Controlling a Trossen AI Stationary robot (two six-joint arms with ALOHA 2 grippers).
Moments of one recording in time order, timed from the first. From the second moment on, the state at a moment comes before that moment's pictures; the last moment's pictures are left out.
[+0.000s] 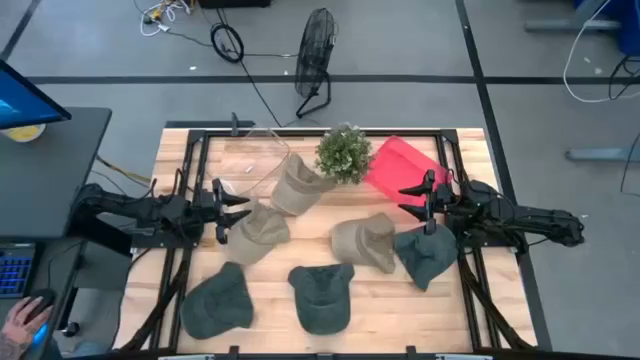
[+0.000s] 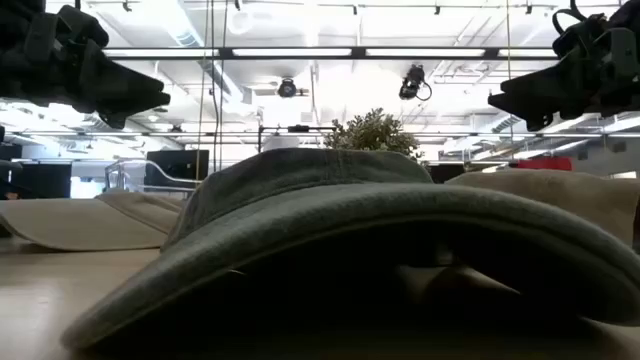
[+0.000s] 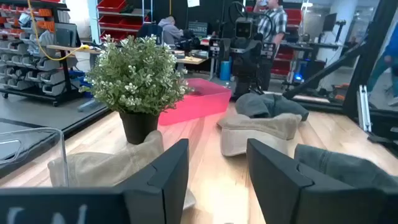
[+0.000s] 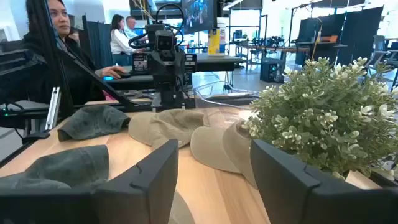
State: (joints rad) left arm -0.21 0.11 0.02 0.09 -0.44 -0.09; right arm -0.17 0.03 0.02 0.03 -0.07 0.02
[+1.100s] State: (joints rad) left arm -0.21 0.41 0.42 -0.24 -0.44 -0.17; right arm -0.17 0.17 0.15 0.19 -0.12 0.04
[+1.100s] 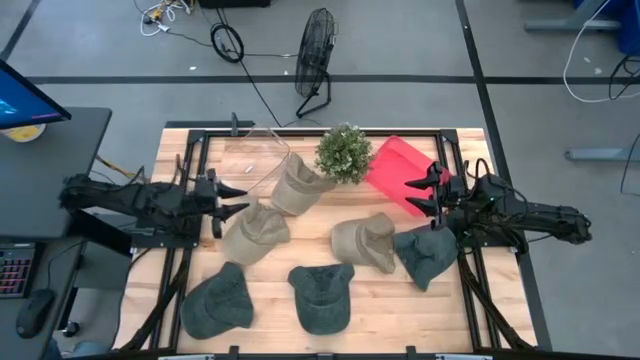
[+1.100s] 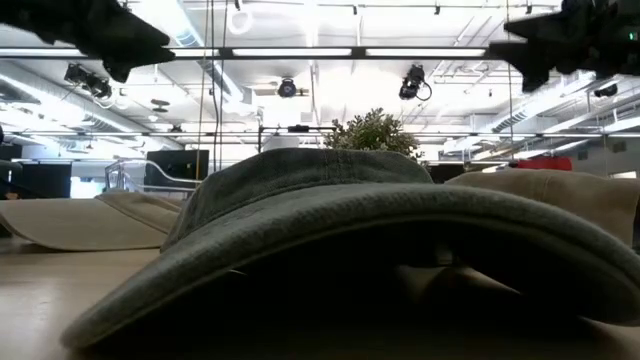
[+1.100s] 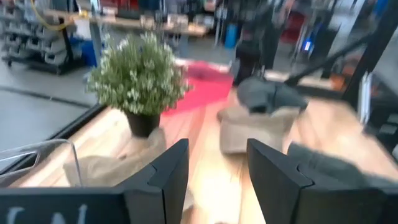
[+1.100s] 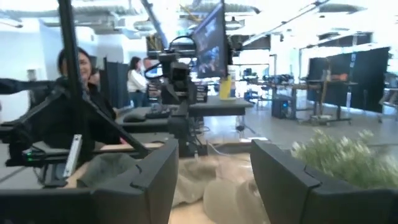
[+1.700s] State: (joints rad) left arm -0.21 0.90 0.57 -0.37 -0.19 -0.41; right arm -0.06 0.90 0.47 0.15 -0.12 -0.06
